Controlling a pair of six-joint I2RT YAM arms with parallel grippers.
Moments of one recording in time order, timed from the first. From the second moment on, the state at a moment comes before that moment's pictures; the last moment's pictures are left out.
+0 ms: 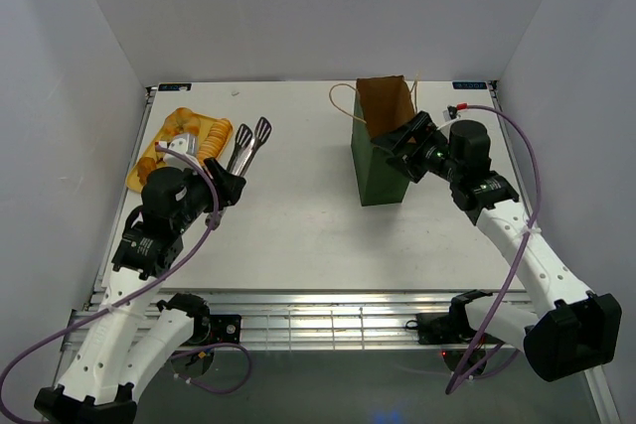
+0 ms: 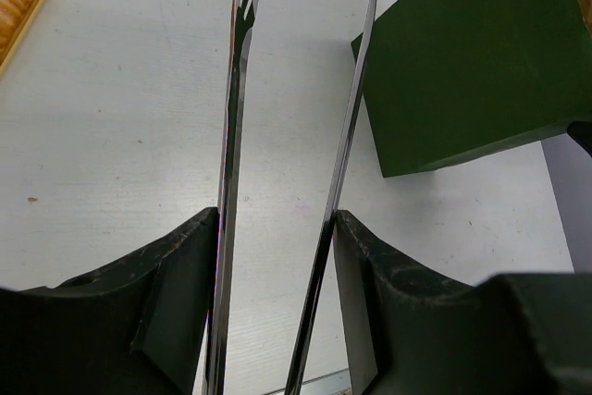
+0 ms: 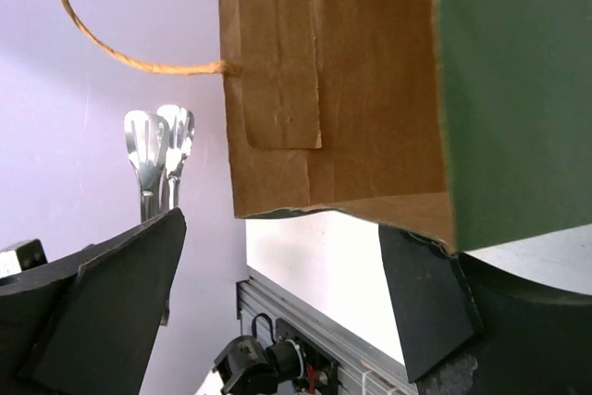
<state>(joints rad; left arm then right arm) -0.30 0.70 0.85 -0.50 0.04 -0.50 0.31 1.09 0.92 -0.16 -0.36 1.06</state>
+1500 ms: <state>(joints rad) -0.07 1.45 1.10 -0.36 -0.24 -0.01 0.38 0.74 1.01 -0.69 -0.31 0.36</state>
